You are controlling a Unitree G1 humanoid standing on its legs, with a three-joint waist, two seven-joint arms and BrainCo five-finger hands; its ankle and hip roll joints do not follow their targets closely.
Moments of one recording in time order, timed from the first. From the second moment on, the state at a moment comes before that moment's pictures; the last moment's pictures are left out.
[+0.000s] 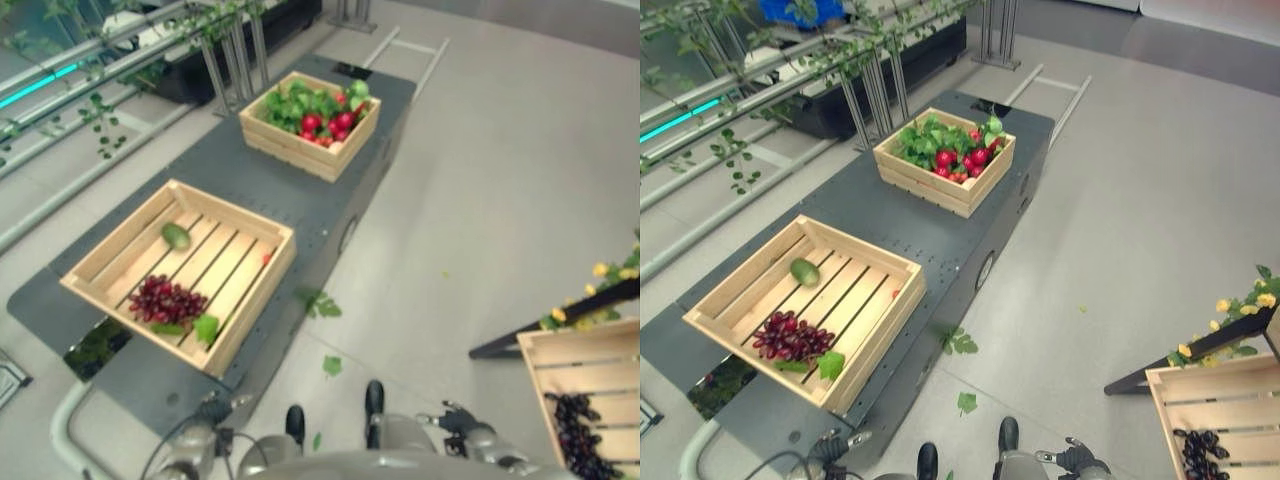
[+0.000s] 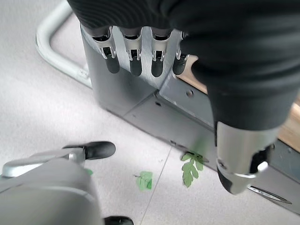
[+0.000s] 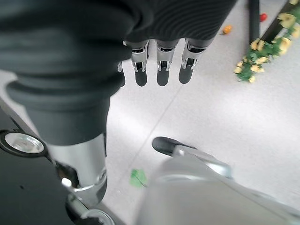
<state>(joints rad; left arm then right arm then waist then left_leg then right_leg) 0.03 0.25 -0.12 1.08 -0.28 -0.08 0.12 -0.09 -0.24 0.17 1.25 0.15 -0.03 -0.07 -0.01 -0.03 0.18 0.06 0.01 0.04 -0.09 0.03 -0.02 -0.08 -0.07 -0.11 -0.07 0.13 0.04</state>
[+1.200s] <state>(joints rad) 0.36 0.27 0.11 0.24 -0.71 -0.12 0.02 0.00 -0.33 0.13 1.16 0.15 -0.04 -0.03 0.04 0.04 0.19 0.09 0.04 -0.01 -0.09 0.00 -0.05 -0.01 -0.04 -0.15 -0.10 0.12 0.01</state>
